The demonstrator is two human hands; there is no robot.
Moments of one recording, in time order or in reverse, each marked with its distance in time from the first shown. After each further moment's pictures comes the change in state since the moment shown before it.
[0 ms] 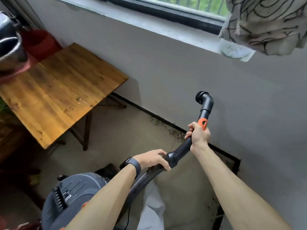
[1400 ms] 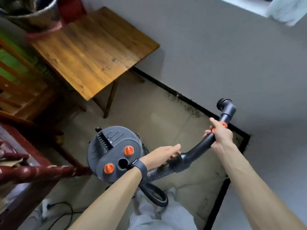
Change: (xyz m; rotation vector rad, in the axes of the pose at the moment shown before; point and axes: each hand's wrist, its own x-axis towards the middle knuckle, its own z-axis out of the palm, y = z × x) left_hand -0.195 -0.196 0.081 -0.267 0.019 0.090; right_hand -0.196 0.144 -0.069 -0.090 0.001 0.056
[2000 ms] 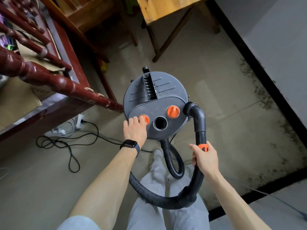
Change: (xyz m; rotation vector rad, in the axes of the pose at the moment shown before) left_hand 0.024 -0.307 -0.051 0.971 1.011 -0.596; right_hand -0.001 0.272 0.025 -1.023 -0.520 -0.004
